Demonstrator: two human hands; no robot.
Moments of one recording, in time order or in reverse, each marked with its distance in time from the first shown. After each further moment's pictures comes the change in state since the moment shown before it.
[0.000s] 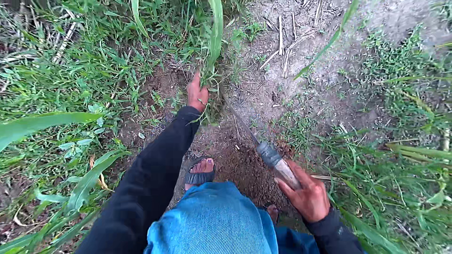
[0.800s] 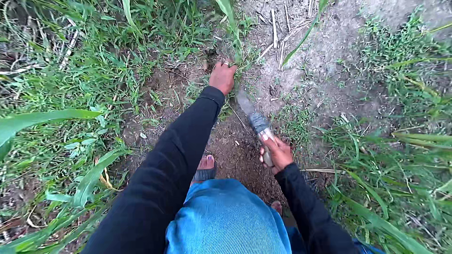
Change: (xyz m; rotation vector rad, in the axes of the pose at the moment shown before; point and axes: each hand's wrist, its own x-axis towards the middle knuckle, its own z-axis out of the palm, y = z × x) left_hand 0.037 0.069 0.064 0.616 -0.326 0.202; right_hand 0.064 -0.009 0.074 1.172 -0.092 0.835
